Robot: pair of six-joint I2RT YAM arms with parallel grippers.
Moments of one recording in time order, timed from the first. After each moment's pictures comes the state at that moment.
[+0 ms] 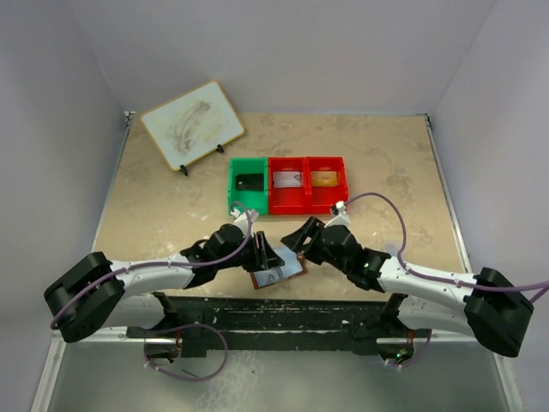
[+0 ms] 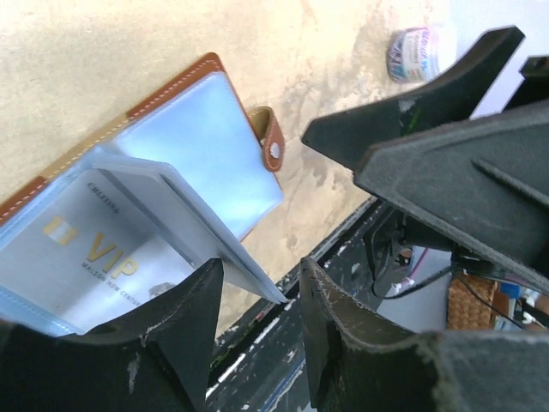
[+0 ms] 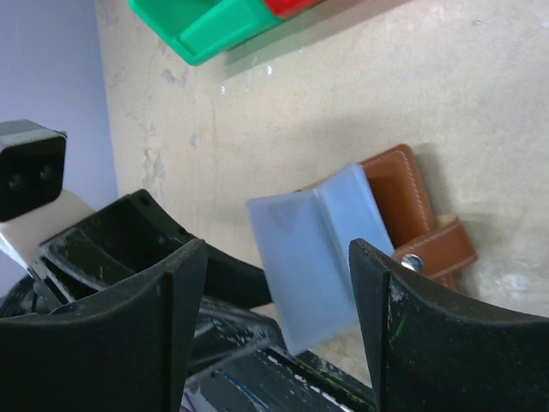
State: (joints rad) left arm -0.89 1.24 0.39 0.34 0.20 -0.99; right arm 0.93 1.10 0.43 0.15 0.23 1.19
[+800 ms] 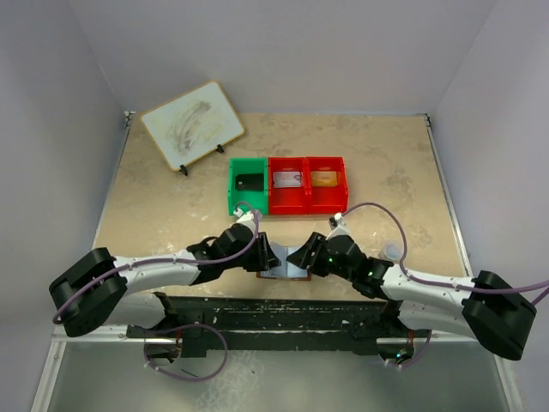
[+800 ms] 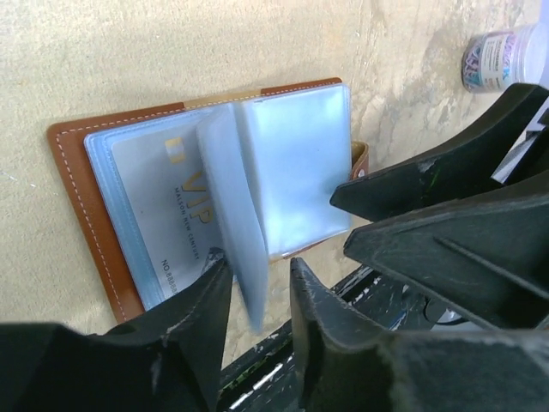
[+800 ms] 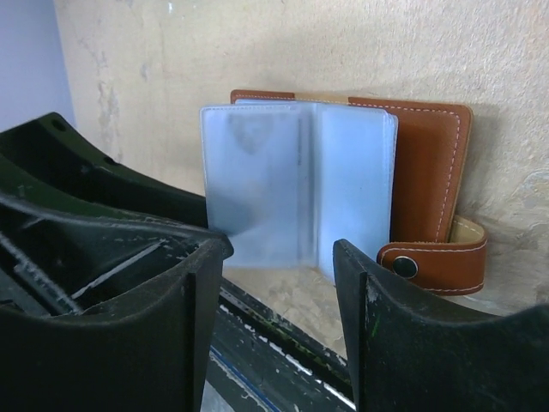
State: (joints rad) left arm -0.94 1.29 0.47 0.17 0.05 -0.95; right arm 0.93 1.04 0.28 0.19 0.11 1.16
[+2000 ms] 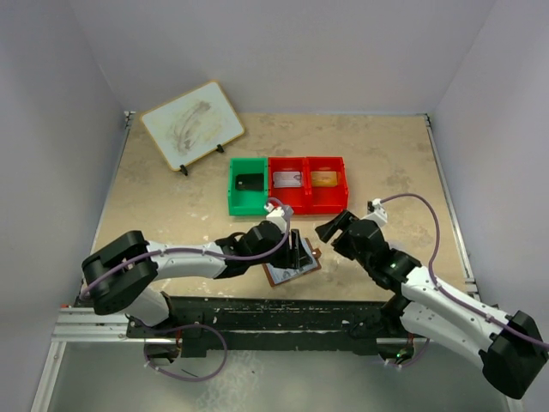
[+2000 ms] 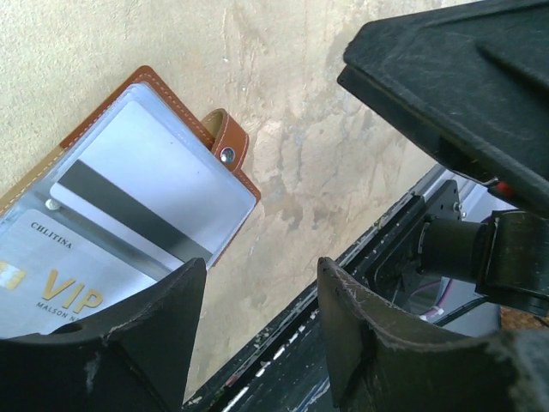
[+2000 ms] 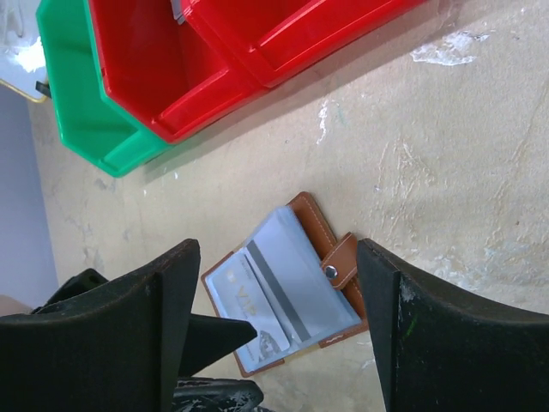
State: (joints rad) left arm -1.06 1.50 0.68 0.26 0.02 -0.92; right arm 0.71 0.81 0.40 -0.19 0.33 1.09
